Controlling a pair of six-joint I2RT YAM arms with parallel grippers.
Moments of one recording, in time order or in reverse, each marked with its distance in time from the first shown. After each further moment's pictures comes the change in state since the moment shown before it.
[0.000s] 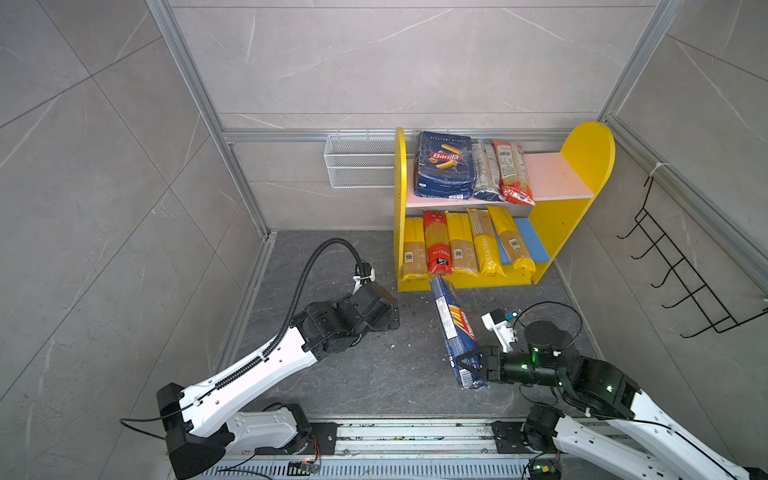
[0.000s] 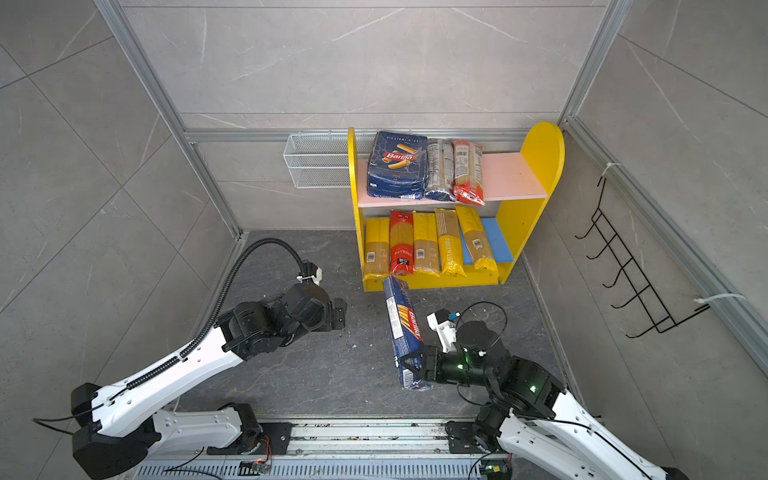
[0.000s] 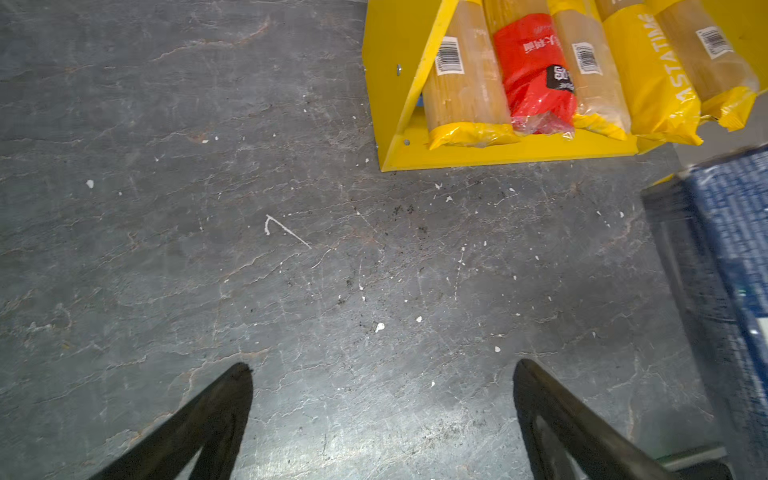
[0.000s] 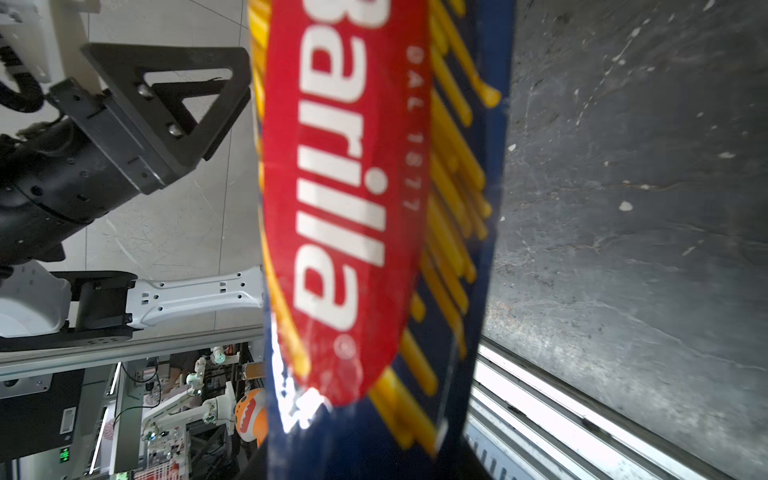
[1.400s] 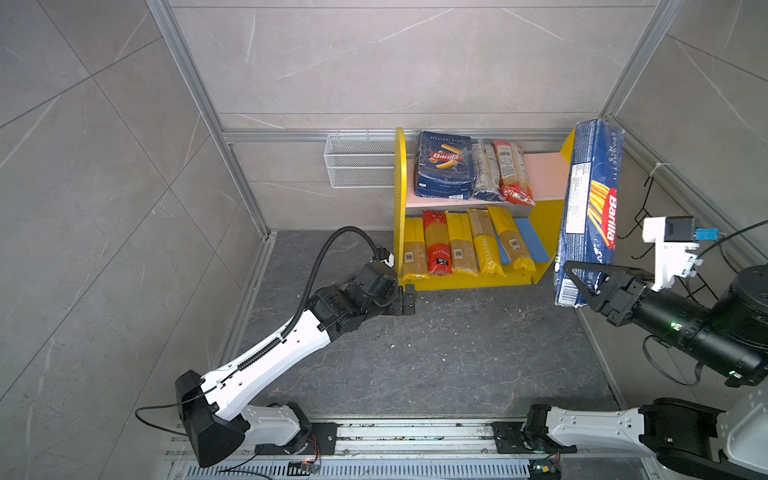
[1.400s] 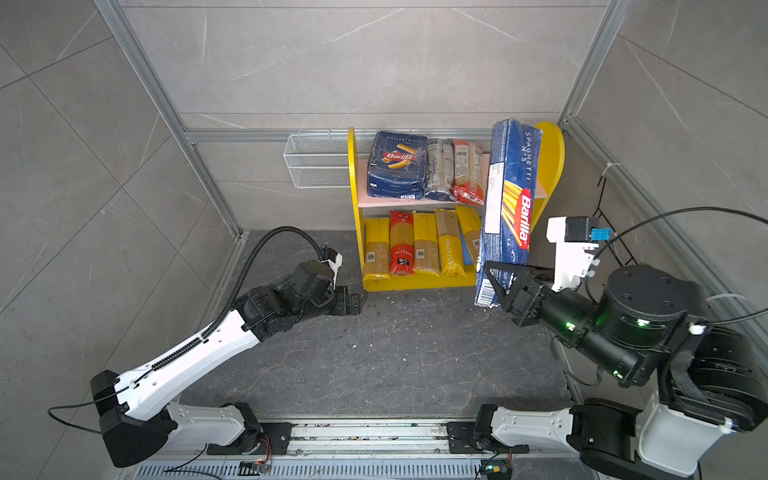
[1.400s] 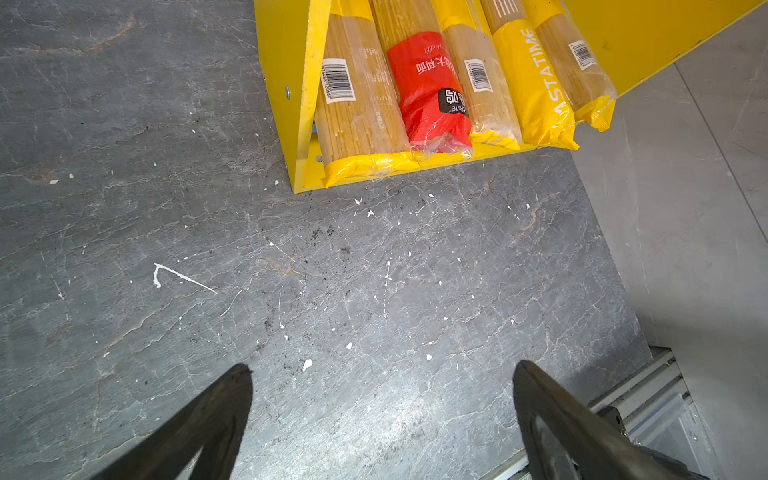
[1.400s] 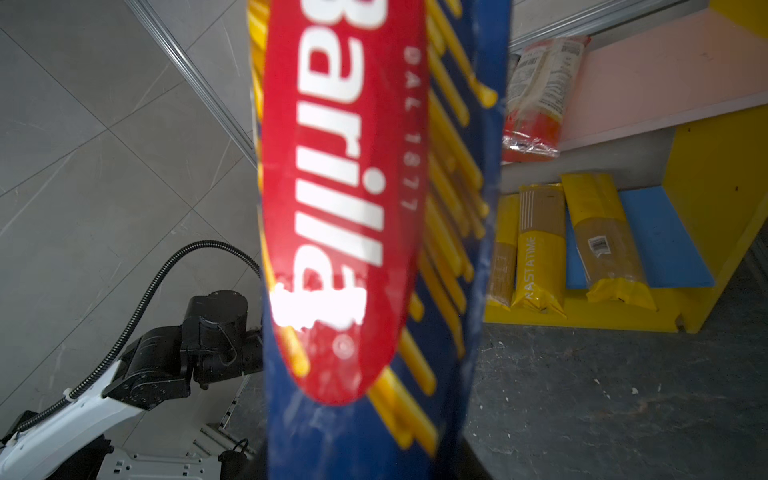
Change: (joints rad) left arm 0.105 0.103 0.048 0.186 0.268 0.123; right arm 0.262 0.518 1.463 -0.657 0.895 -0.381
